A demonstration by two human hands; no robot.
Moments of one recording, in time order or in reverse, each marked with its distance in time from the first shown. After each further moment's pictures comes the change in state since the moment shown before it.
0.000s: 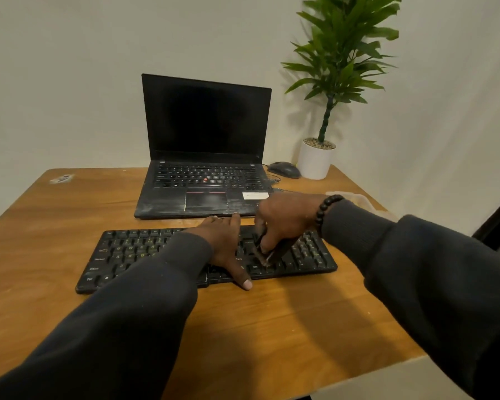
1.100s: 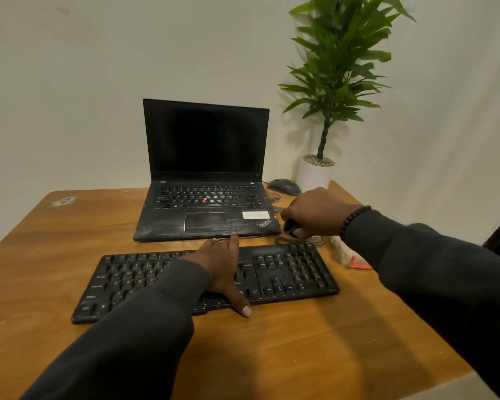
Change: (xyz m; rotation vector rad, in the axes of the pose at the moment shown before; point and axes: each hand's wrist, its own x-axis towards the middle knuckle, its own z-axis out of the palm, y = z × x) left_hand 0.006 -0.003 0.005 -0.036 -0.019 -0.011; right_hand 0.010 0.086 0.008 -0.513 0.384 0.041
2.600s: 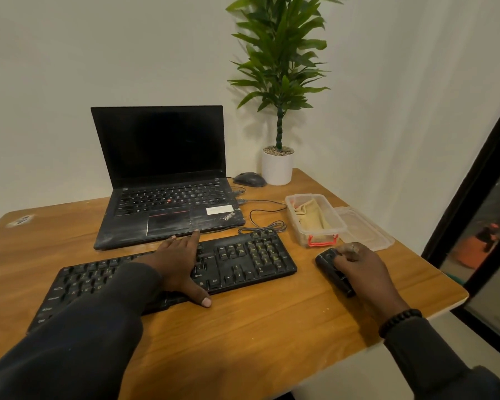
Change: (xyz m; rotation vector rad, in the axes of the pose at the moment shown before) left_hand -0.012 0.010 0.001 0.067 0.009 0.001; right_hand -0.168 -0.053 0.117 1.560 0.428 1.211
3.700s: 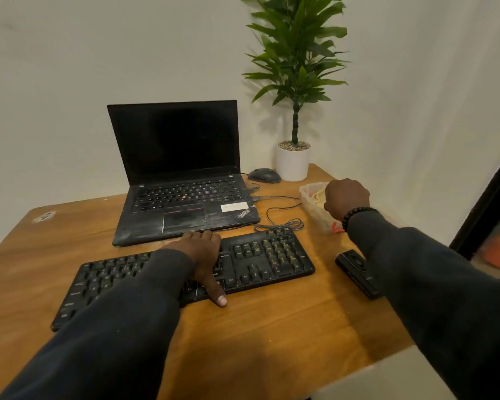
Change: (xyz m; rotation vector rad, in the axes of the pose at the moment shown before) left_hand 0.004 0.019 -0.020 0.160 -0.090 -0.067; right_hand 0.121 -0.091 0.049 -1.145 0.121 -0.330
